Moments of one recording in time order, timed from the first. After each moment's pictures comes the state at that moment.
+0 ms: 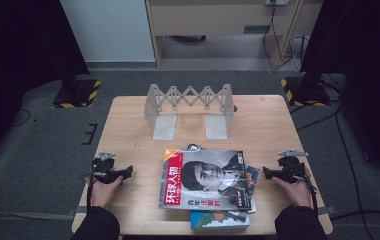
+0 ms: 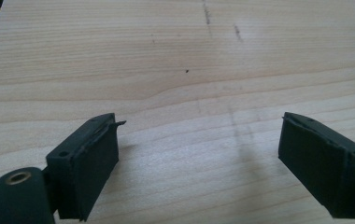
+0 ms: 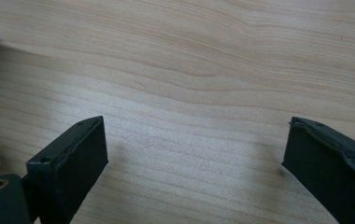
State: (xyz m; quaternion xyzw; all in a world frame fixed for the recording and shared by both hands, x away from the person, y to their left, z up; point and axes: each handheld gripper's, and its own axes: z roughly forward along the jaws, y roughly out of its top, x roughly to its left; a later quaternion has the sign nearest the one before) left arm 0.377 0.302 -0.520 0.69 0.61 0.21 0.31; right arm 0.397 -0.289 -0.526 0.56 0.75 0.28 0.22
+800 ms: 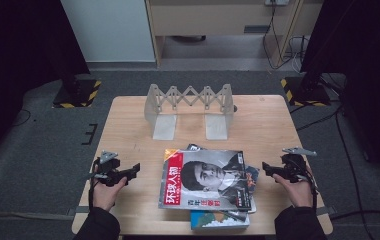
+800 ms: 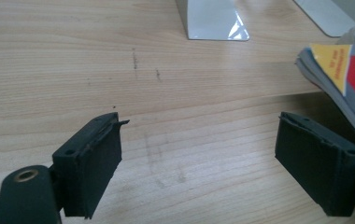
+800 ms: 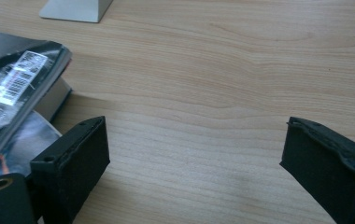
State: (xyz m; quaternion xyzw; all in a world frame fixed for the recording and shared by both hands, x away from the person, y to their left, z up) left arm 0.356 0.277 -0.487 0.69 0.58 0.20 0.39; right arm 0.382 -0.280 -0.489 0.58 0.71 0.33 0.21
